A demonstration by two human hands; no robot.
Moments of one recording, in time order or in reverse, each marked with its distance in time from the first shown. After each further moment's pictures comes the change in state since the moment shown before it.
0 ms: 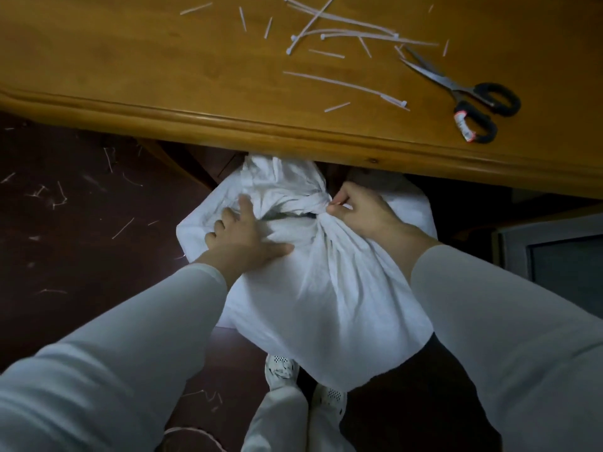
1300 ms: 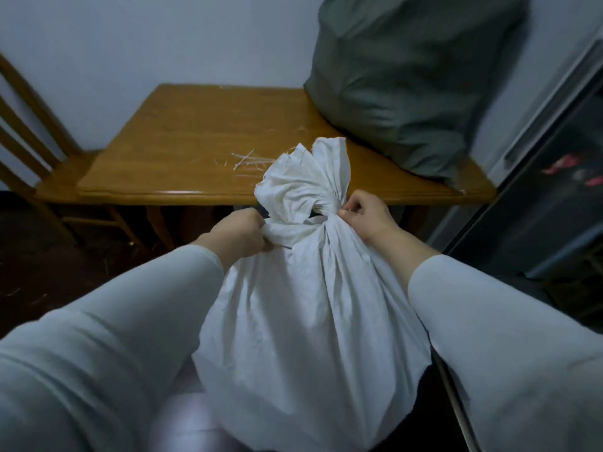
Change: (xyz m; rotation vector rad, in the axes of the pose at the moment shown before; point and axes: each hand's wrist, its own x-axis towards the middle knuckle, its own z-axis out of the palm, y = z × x) left_hand -0.372 0.032 -0.050 0.026 0.294 0.556; right_hand -0.385 -0.041 -0.143 0.211 0.550 -0.055
